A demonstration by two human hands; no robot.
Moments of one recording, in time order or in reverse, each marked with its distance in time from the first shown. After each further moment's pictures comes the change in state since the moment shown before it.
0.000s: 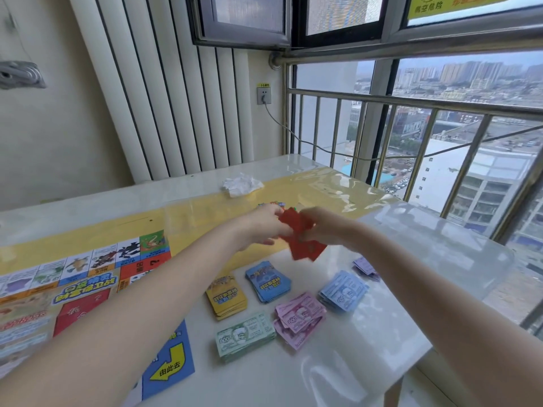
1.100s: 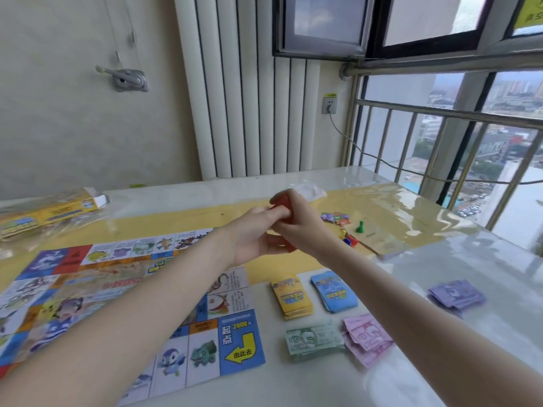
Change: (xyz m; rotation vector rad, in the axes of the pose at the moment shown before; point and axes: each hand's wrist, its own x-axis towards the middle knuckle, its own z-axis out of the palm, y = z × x) left_hand -0.074 -0.052 -0.062 -0.761 0.131 0.033; right_hand 0.025 -0.115 0.066 0.396 0.302 -0.490
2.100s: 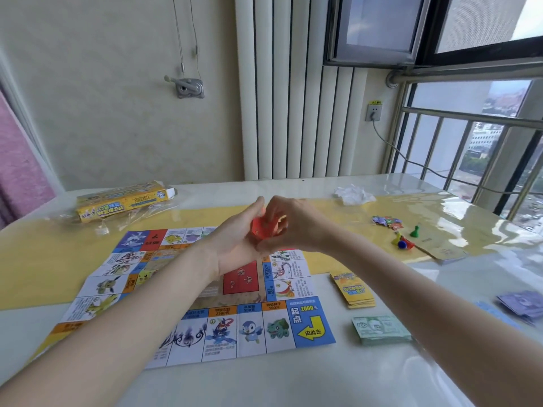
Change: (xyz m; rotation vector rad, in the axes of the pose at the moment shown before) left_hand -0.082 -0.012 -0.097 -0.299 0.085 0.011; right_hand 0.000 -0.077 0.061 -0.220 -0.376 -0.191
